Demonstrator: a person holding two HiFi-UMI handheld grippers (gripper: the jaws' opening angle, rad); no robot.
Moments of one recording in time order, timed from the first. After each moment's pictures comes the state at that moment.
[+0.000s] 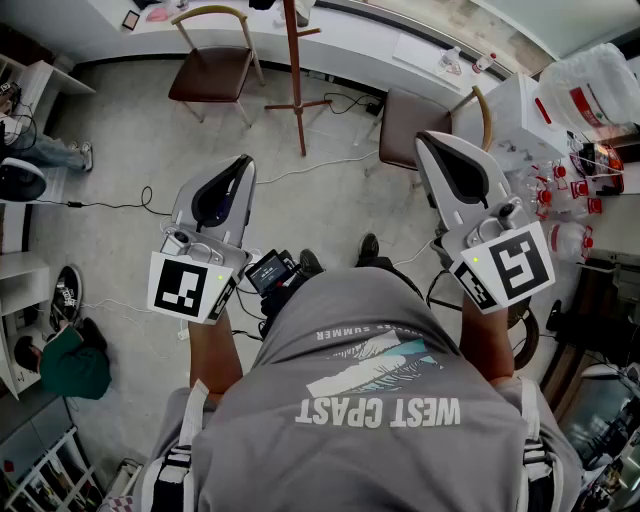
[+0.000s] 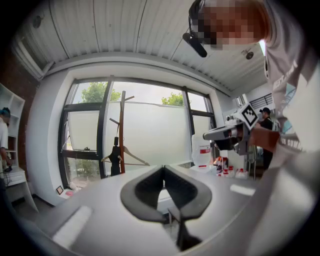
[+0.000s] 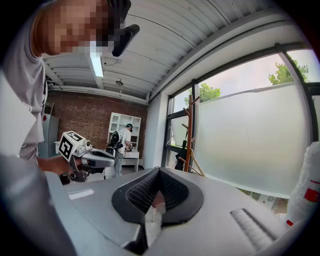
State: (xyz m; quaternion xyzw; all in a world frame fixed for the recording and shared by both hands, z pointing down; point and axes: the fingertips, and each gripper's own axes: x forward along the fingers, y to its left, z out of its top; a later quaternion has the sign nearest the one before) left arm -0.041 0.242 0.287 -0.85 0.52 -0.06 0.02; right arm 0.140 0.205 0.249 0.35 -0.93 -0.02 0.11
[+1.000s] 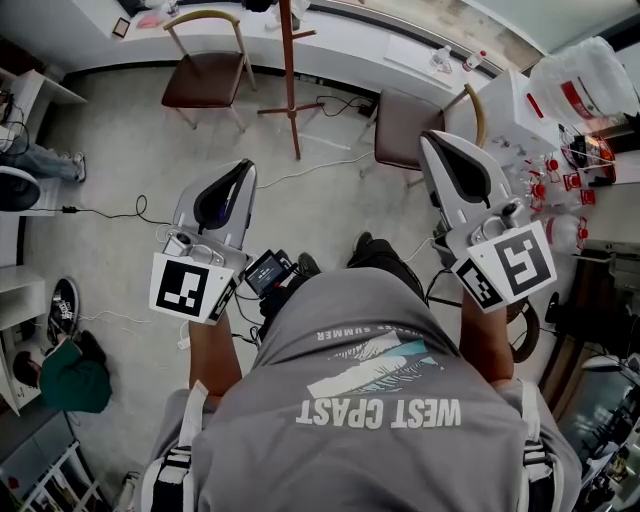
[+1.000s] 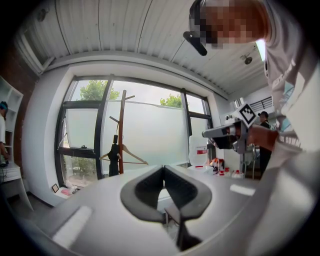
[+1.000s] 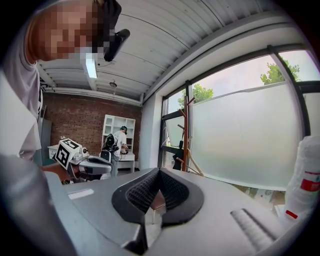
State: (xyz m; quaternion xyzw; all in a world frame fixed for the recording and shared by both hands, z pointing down) left arm -0.052 0.254 0.298 -0.86 0.50 -0.05 0.01; right arm 0.136 0.217 0.247 0.38 -0.92 0.00 0.09
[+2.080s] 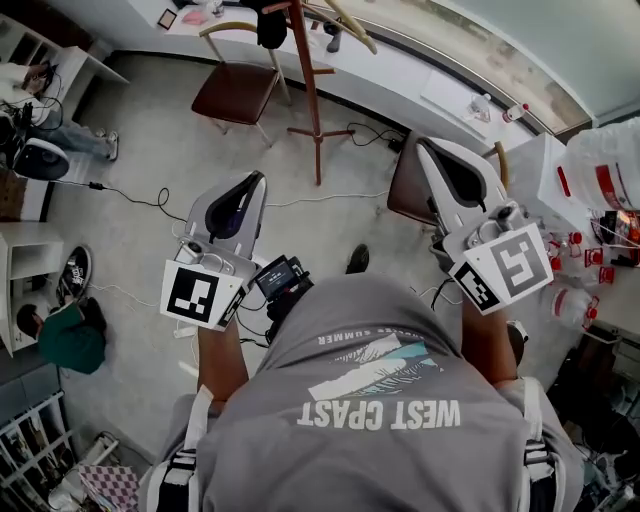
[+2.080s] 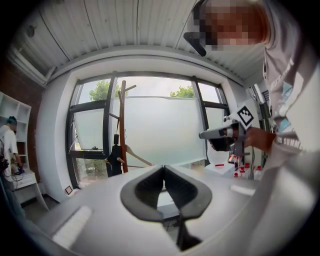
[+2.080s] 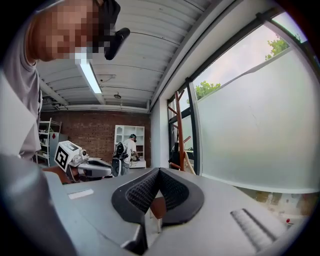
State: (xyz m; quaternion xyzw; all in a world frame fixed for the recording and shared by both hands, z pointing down) left arm 0.008 0.122 0.292 -0.81 0.58 -0.09 0.01; right arm 0.177 0.046 0.256 0.28 -0.96 0.02 0.05
